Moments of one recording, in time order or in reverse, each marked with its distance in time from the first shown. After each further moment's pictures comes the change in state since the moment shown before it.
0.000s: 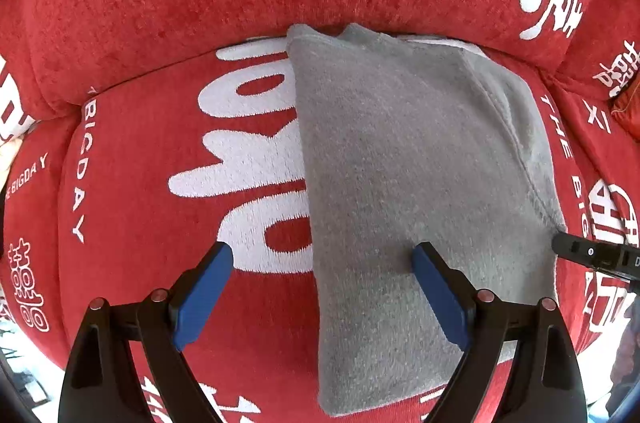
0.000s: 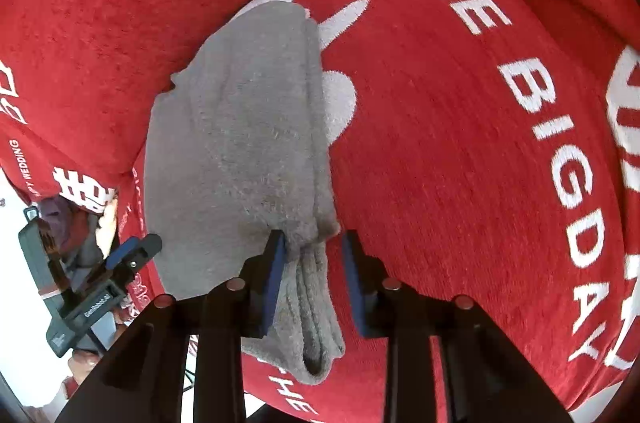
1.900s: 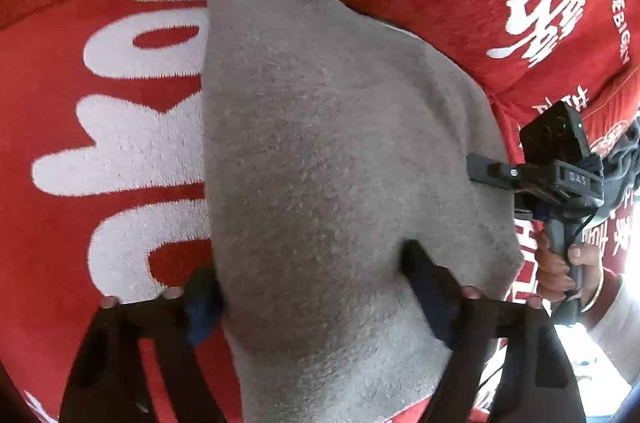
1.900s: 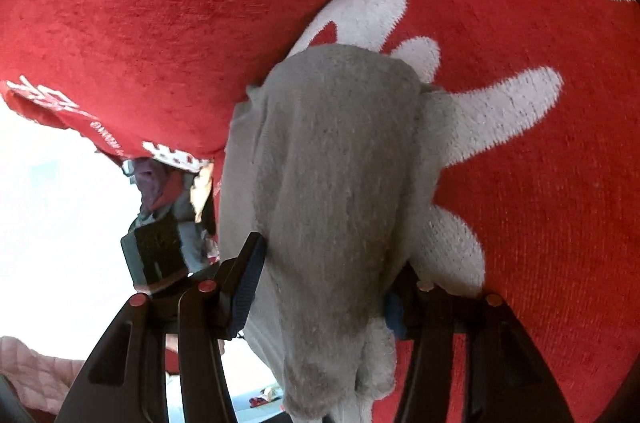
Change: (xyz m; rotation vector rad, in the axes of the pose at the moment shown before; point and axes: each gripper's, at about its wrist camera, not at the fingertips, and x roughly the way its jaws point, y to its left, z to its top) left arm 0.060 0.000 0.022 -0.094 0.086 -0.432; right arm 0.051 -0.004 0.094 -0.087 0.209 0.415
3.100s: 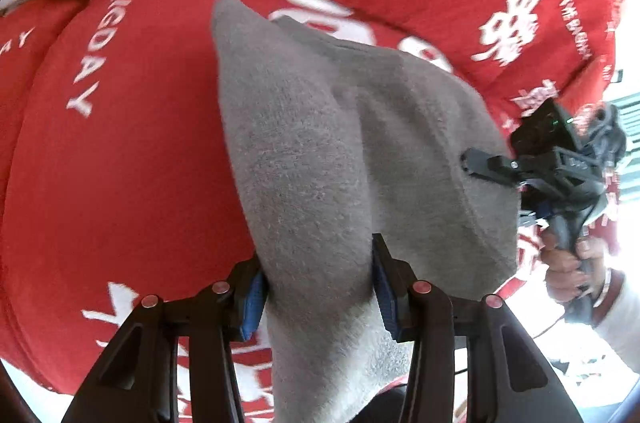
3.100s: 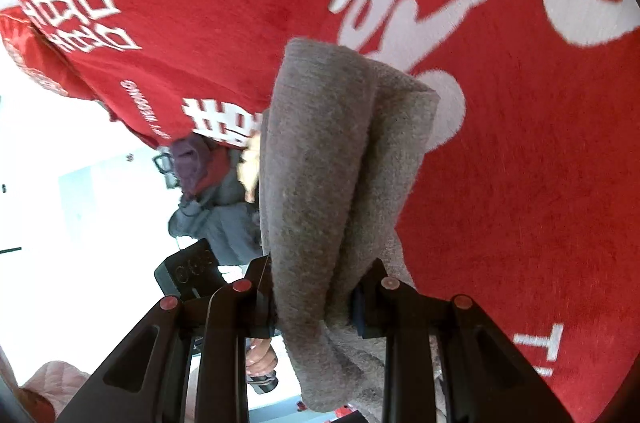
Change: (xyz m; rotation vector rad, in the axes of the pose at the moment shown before) left arm -0.111 0.105 -0.112 -0.009 -0.084 0.013; right arm 0.107 0.100 -0.130 0.063 0.022 0.117
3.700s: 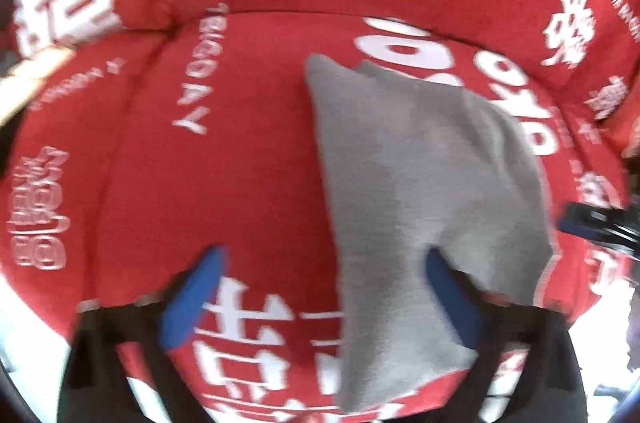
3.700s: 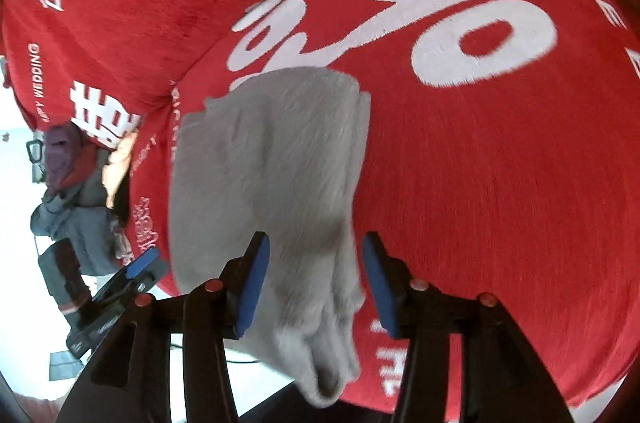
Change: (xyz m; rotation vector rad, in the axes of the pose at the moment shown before) left arm -0.034 -0.004 -0.007 0.023 -0.119 0.395; right arm -0.046 0.021 -0.043 -0.112 -0.161 -0.519
